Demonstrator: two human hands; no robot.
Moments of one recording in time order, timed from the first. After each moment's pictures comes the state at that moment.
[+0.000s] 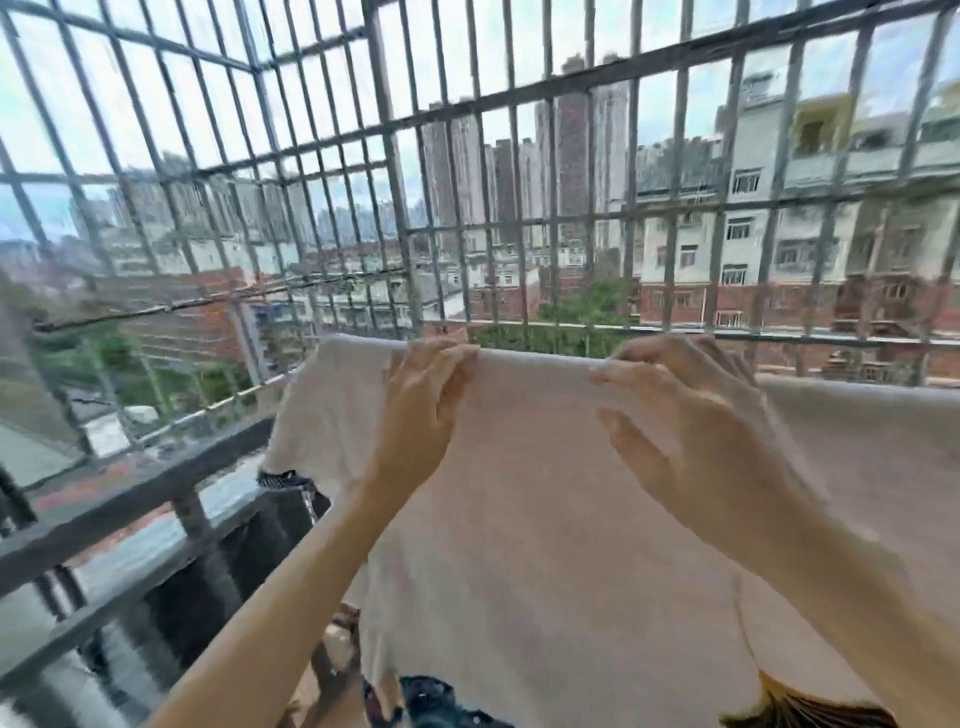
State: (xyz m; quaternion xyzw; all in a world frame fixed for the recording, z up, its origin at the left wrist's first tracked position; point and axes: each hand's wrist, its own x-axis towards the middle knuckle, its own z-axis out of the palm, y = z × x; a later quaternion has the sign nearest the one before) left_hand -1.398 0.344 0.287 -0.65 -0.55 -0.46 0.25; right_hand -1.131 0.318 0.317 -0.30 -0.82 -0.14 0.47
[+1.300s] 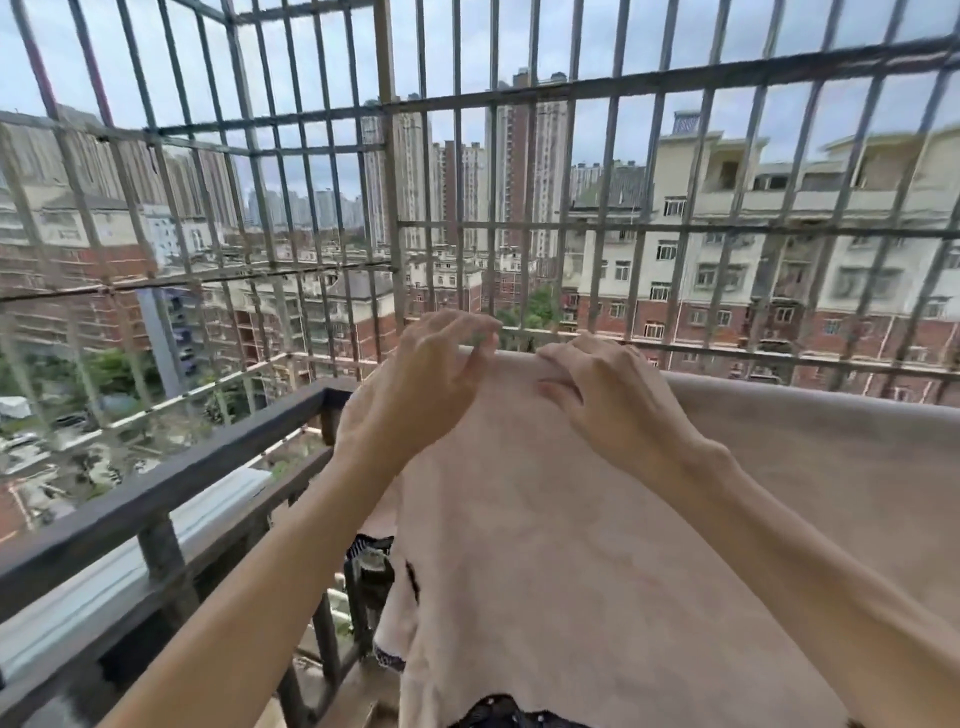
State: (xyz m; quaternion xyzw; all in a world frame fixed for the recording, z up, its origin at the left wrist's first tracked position) left_hand -1.553 0.361 0.325 -0.70 -0.51 -0.47 0.14; right_hand -1.357 0.383 0.329 -0.40 -0.84 -0.14 0.33
